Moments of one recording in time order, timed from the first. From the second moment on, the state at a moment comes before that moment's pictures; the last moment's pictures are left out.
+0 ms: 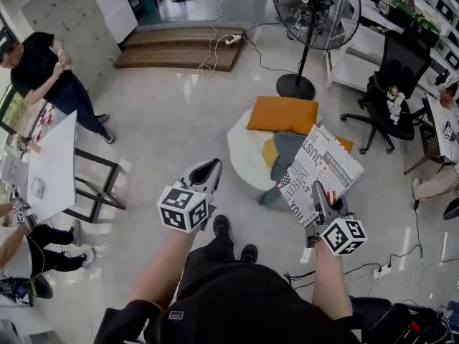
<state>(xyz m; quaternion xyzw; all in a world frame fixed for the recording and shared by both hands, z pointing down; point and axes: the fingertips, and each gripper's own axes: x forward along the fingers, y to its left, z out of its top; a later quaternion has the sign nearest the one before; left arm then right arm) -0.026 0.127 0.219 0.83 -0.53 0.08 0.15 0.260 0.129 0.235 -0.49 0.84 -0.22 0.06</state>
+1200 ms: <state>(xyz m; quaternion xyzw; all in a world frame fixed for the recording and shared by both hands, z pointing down) -0.073 -0.139 0.331 0.83 -0.49 0.13 0.23 0.154 -0.123 0.363 -0.48 0.80 -0.36 -0.05</state>
